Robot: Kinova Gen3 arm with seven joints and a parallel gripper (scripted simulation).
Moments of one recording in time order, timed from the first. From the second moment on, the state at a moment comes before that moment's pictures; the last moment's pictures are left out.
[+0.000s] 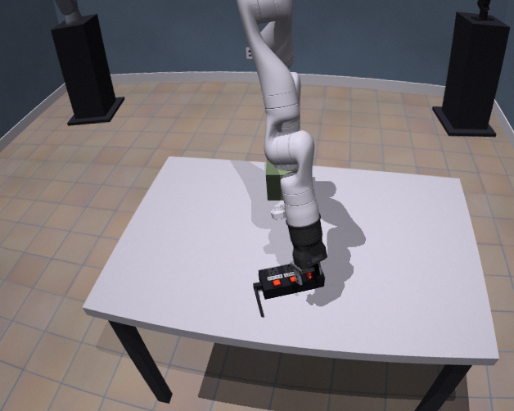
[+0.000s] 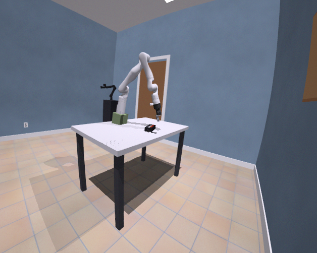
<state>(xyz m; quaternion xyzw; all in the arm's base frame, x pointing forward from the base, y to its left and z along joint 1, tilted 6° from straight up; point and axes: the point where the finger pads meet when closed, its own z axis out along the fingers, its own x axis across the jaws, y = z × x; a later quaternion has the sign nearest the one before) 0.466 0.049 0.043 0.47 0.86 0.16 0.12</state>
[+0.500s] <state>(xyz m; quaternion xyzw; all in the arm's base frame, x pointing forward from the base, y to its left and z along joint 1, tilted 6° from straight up) 0.465 0.044 0.042 0.48 0.85 0.15 0.12</state>
